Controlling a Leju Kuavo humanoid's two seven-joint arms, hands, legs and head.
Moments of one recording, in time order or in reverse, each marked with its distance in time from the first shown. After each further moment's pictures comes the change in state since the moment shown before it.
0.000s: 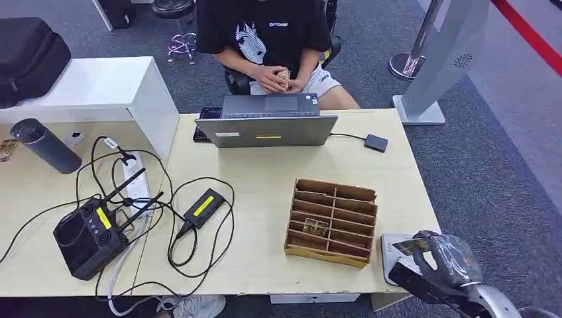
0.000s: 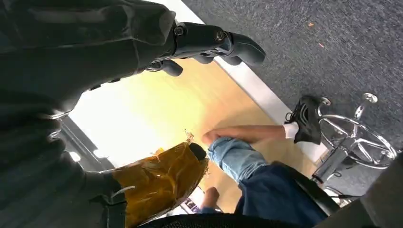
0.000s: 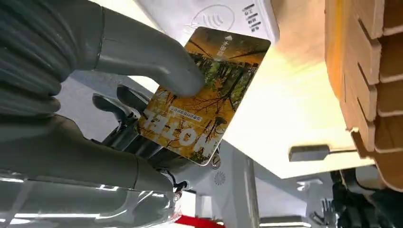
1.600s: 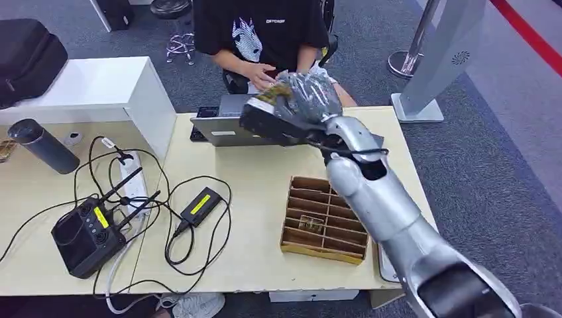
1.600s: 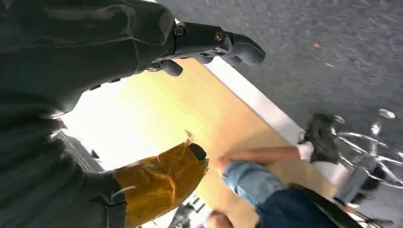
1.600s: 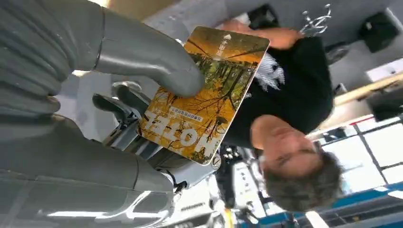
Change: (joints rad) left arm -0.034 0.055 -0.039 0.000 -0.101 -0.068 -0.084; right arm -1.124 0.534 0.536 0.559 -0.009 0.021 0.221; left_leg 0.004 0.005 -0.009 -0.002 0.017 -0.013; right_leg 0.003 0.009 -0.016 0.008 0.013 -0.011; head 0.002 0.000
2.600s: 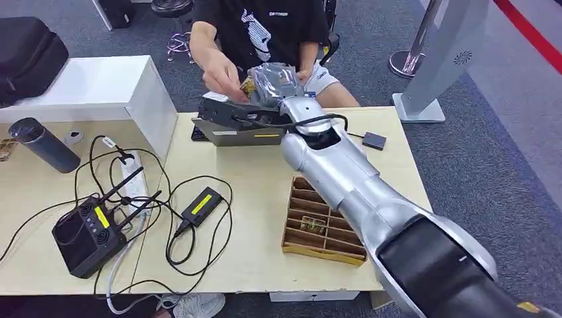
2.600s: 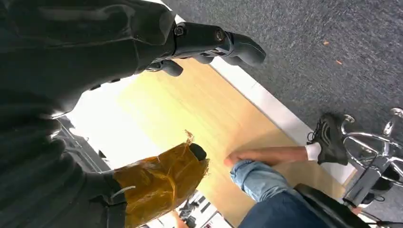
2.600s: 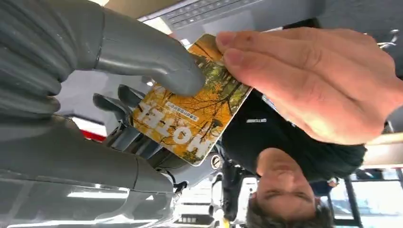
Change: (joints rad) left arm 0.012 0.012 -0.022 0.000 -0.006 -0.010 0.010; right arm -0.225 0.184 0.095 0.516 0.082 -0.042 0.042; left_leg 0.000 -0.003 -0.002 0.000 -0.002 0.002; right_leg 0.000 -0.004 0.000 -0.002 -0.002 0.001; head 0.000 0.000
